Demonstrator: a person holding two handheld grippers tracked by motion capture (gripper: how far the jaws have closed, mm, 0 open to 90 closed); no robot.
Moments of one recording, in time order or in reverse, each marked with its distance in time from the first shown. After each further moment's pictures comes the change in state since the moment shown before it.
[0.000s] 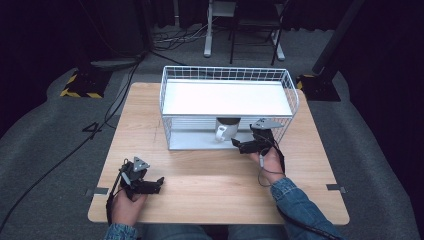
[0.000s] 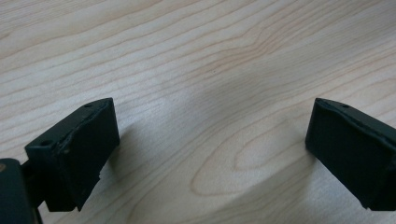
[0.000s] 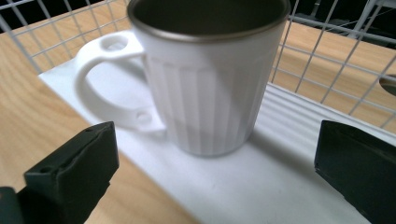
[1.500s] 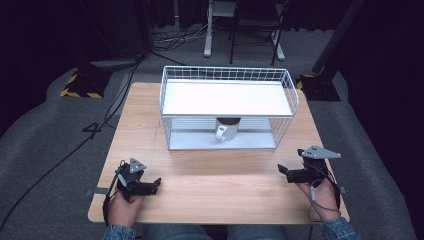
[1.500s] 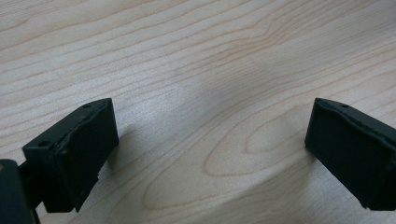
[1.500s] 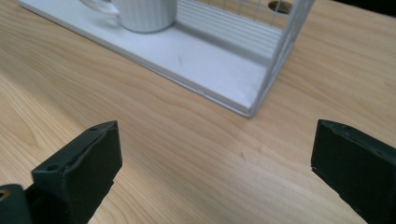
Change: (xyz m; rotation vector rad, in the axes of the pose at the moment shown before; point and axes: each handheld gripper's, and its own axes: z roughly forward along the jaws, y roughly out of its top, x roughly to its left) left arm 0.004 -0.005 -0.004 0.000 0.007 -0.013; right arm -0.020 -0.064 -0.149 0.106 -0.157 0.014
